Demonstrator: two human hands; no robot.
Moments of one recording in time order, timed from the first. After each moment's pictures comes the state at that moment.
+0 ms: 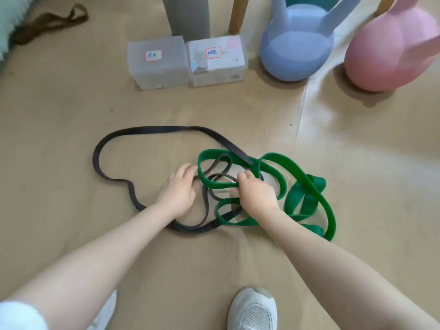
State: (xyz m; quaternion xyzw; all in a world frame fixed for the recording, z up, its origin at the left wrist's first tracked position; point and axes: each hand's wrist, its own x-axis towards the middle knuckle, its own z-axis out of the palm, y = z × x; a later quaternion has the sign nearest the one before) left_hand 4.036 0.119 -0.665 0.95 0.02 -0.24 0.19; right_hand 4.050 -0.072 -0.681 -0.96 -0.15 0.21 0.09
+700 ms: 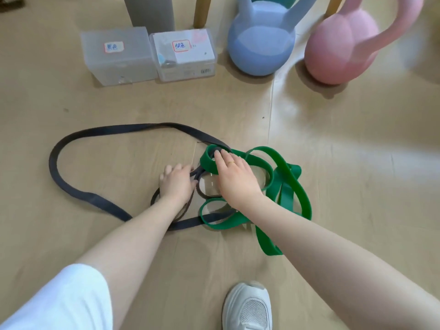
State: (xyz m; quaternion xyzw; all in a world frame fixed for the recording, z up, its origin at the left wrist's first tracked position) left_hand 4.059 0.082 -0.721 0.97 0.04 -0.22 0.14; right_hand 4.053 -0.062 -0.666 -0.97 -0.12 0.20 0.06
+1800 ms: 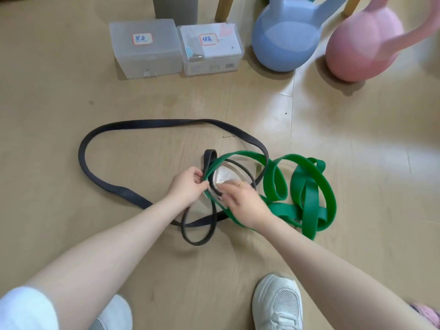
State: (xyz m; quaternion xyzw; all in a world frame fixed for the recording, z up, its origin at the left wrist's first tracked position) left_hand 4.042 0.143 -0.696 0.87 0.12 -0.28 0.39; right_hand 4.002 -0.015 -0.679 -0.92 -0.06 0.25 0.29
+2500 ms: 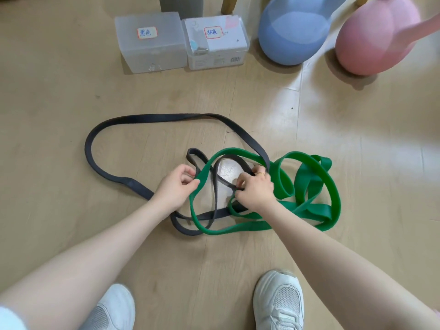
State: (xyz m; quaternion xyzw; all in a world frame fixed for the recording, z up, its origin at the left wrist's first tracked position) left_hand 4.020 0.171 -0.689 0.81 0.13 -0.28 0.49; right_hand 4.020 -0.028 -0.695 -0.93 0.10 0.31 0.18
